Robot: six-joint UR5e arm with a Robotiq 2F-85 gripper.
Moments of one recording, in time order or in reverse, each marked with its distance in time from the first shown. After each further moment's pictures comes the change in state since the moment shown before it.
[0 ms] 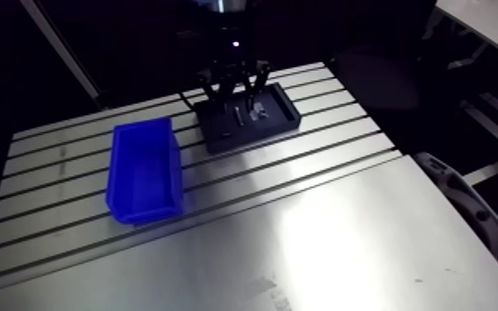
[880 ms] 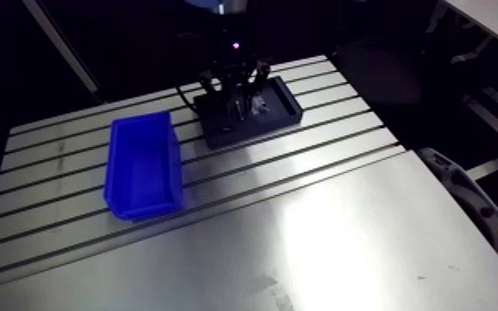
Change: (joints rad) arm 0.002 0.022 0.009 -0.022 -0.002 -0.007
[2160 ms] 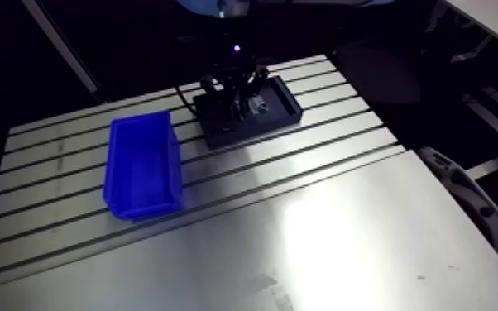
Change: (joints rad) arm -0.001 0.001 0.014 -0.027 0.001 -0.024
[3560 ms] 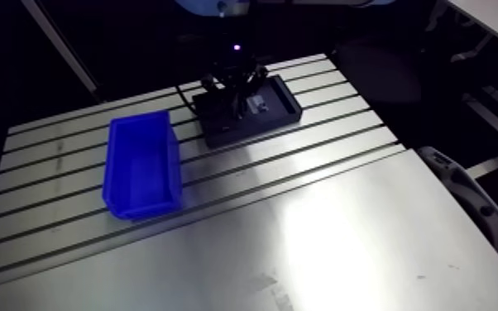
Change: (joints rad) arm -0.001 0.003 0.000 -0.013 0.000 -0.002
